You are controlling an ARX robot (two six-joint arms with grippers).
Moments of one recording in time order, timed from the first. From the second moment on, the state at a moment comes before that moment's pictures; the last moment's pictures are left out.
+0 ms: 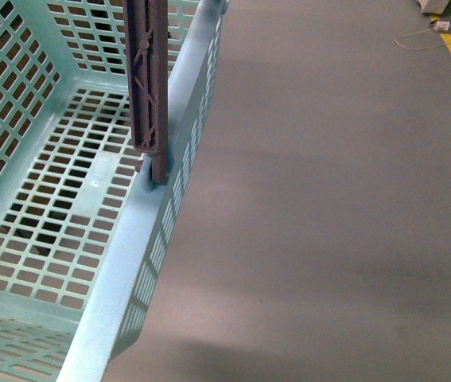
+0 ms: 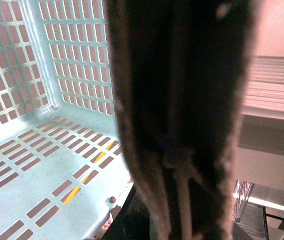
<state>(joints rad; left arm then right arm) -0.31 1.13 0.68 0.16 -0.02 -1.56 0.00 0.00 0.02 0.00 0.00 0.00</state>
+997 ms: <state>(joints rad) -0.31 1.12 0.69 0.16 -0.02 -1.56 0.00 0.00 0.02 0.00 0.00 0.00</state>
